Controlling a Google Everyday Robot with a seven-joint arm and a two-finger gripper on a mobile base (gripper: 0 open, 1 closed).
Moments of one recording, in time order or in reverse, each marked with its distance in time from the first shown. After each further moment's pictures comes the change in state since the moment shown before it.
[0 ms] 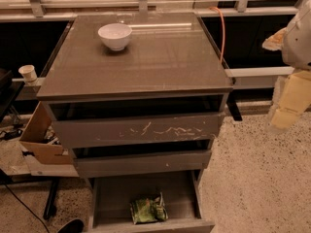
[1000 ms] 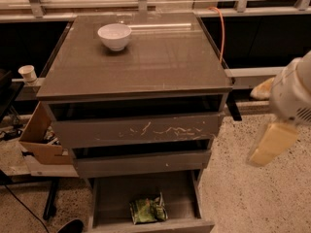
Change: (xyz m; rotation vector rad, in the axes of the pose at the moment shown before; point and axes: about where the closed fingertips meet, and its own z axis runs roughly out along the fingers) arm 0.013 0.045 0.058 -0.010 -0.037 0.060
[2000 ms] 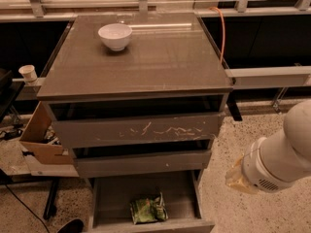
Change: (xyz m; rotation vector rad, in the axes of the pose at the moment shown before) arm 0.040 0.078 0.134 -0.102 -0.012 0.112
